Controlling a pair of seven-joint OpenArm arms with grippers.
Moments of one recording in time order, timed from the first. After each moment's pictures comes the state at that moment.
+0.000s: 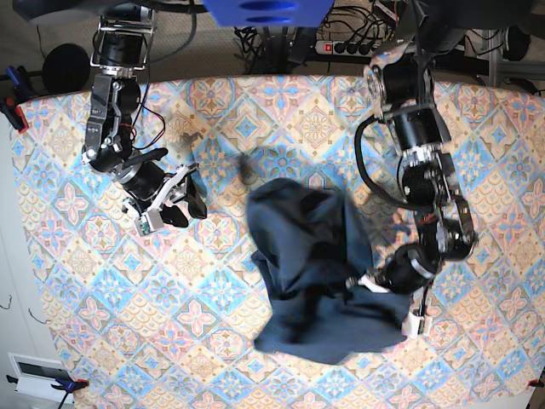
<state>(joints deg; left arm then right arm) -22.7 -2.1 -16.0 90.0 -34.4 -20.6 61.1 -2.0 9.8 11.2 90.2 26.3 40.4 -39.3</state>
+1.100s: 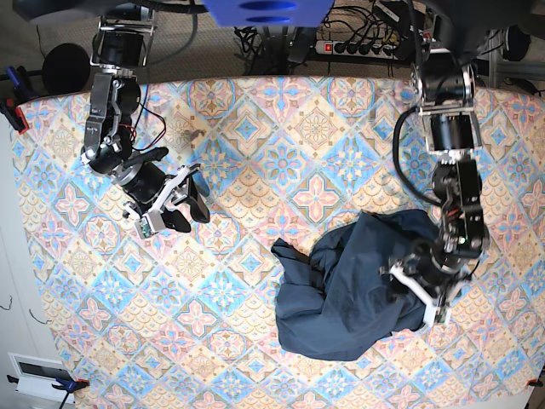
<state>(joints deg) -21.6 -15.7 -7.0 77.9 -18.7 -16.2 46.2 -2.2 9.8 10.9 92.8 26.8 40.9 -39.2</state>
